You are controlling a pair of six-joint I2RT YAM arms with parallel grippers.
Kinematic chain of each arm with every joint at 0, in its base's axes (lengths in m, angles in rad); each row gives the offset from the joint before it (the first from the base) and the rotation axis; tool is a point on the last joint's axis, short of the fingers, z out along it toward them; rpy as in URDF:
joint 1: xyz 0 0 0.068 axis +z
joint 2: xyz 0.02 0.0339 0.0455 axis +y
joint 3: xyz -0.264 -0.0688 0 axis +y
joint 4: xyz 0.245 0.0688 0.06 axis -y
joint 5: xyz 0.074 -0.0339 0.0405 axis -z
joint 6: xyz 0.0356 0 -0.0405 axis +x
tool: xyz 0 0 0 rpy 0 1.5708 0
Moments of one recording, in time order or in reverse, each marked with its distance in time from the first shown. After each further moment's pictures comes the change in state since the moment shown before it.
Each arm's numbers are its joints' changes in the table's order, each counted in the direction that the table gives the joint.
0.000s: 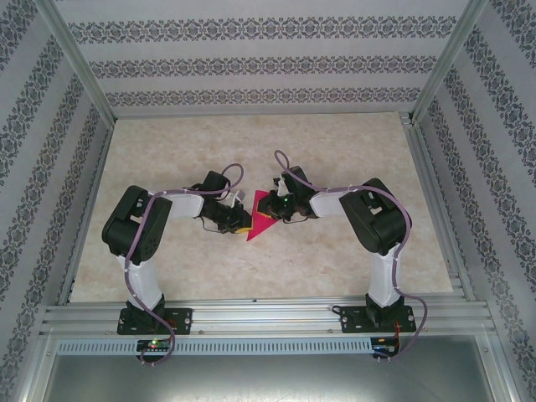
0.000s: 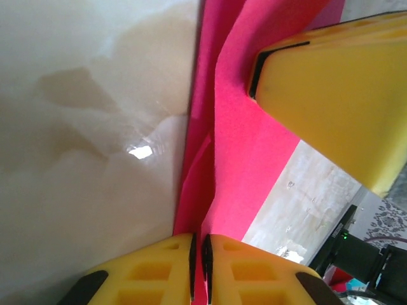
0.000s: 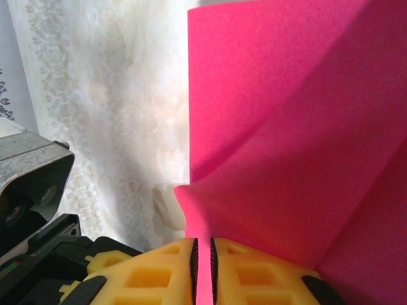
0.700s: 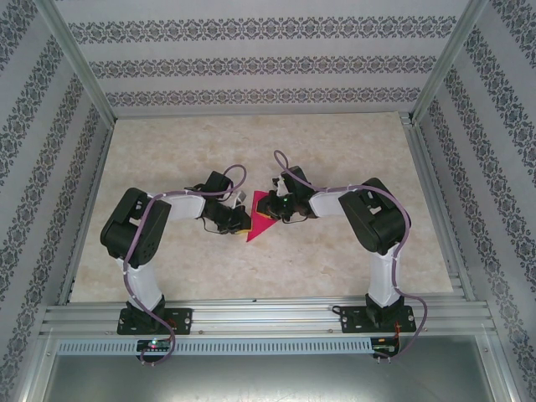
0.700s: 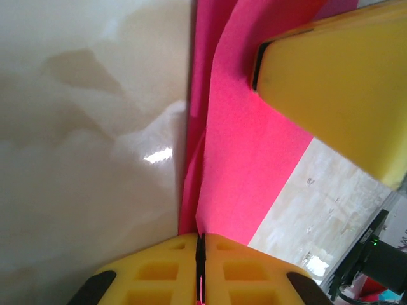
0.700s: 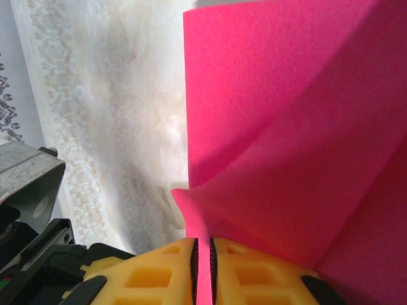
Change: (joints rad) left arm -0.026 -0.034 0.000 -0.055 -0.084 0.033; right arm 0.003 0.010 -0.008 -0.001 -0.015 0.000
